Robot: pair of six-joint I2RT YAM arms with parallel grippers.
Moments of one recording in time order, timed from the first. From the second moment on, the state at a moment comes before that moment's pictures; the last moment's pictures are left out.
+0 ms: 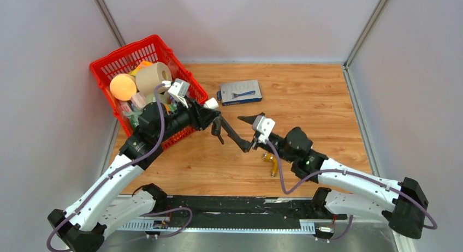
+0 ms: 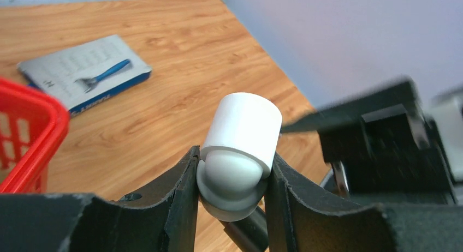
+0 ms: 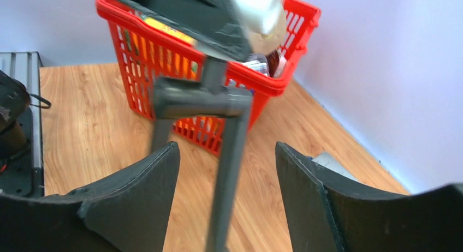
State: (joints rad) left arm -0.60 0.84 0.91 -0.12 0.30 -0.43; right arm 0.92 0.98 0.67 0.41 -0.16 -0.21
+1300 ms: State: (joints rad) left arm -0.62 0.81 0.83 -0.04 0.11 -0.76; right arm 1.22 1.43 0.56 1.29 0.34 -0.61
